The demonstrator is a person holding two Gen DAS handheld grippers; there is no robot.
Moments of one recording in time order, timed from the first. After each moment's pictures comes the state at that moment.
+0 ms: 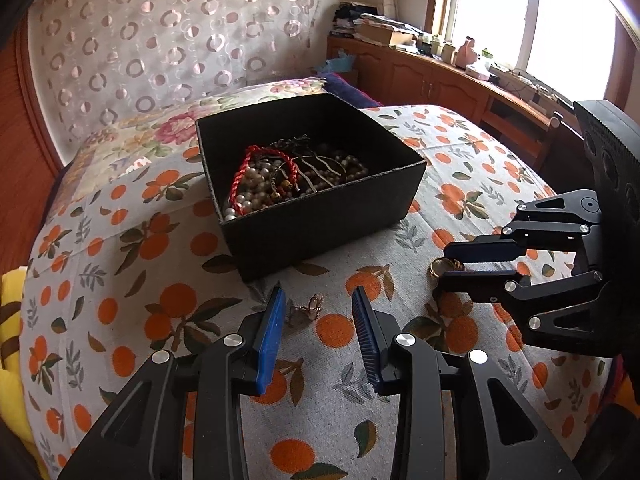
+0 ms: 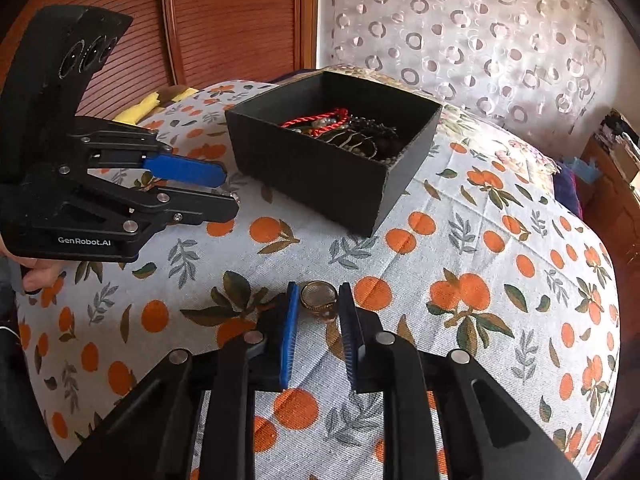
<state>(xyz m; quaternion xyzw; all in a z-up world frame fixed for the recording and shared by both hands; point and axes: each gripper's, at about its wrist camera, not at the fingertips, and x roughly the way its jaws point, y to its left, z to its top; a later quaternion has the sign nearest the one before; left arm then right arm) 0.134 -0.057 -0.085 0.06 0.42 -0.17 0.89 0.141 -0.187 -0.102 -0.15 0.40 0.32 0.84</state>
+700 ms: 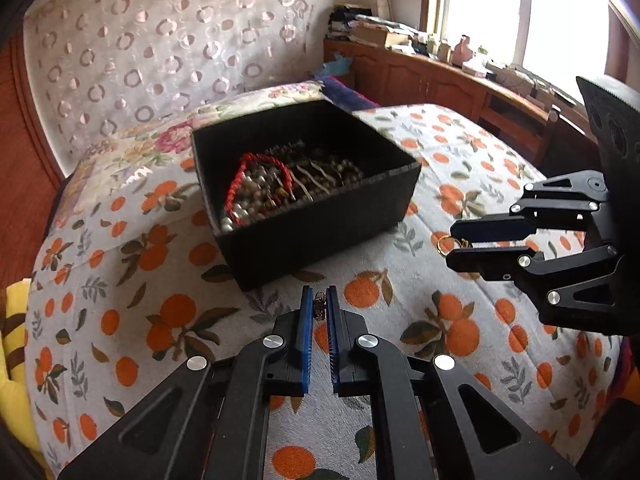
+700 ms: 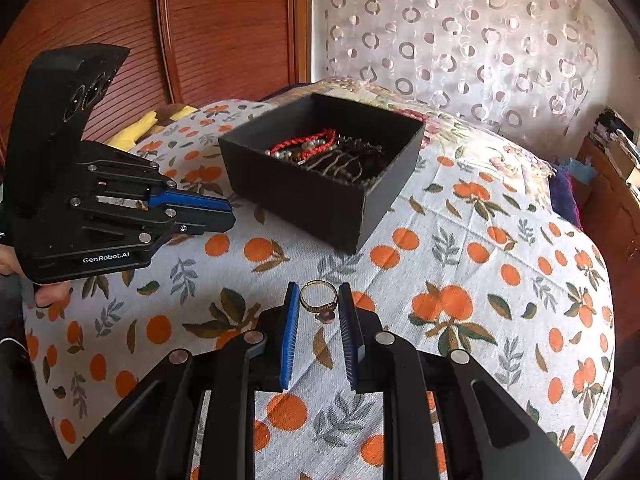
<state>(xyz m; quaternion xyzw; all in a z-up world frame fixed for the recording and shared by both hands) 0.132 -0.061 -0.082 0.07 0.40 -0.17 0.90 0.145 -0.194 -0.085 -0.14 0.38 0.32 0.86</state>
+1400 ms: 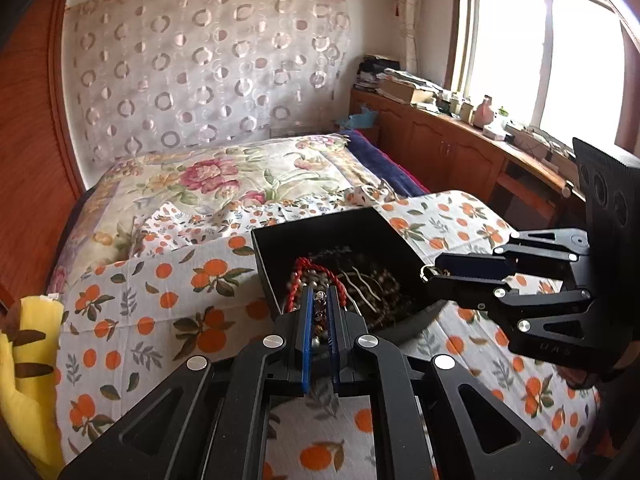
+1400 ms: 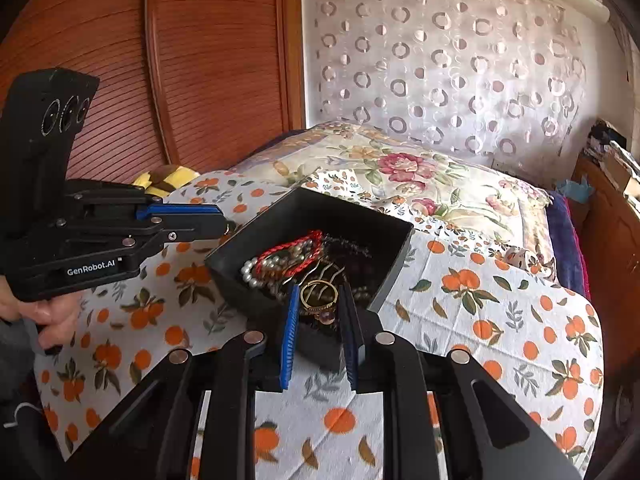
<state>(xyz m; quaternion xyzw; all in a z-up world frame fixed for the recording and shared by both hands) 0.165 -0.033 -0.024 0.02 0.34 -0.14 0.93 0.192 -0.176 -0.041 -0.09 0.33 0.33 0.88</state>
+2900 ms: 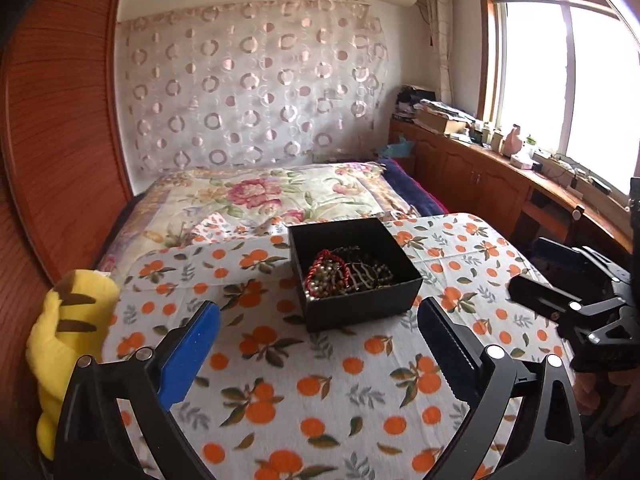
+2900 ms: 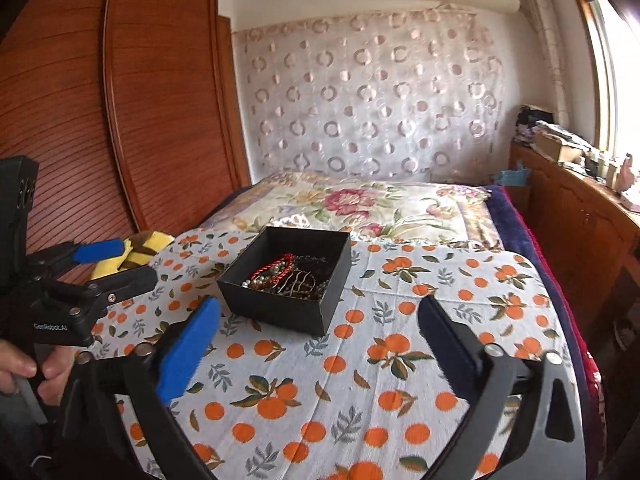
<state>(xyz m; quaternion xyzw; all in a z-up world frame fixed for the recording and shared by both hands) 0.062 -0.033 0.010 0.01 0.28 -0.05 0.96 0.083 -0.236 -0.007 0.01 0.25 0.21 0.94</state>
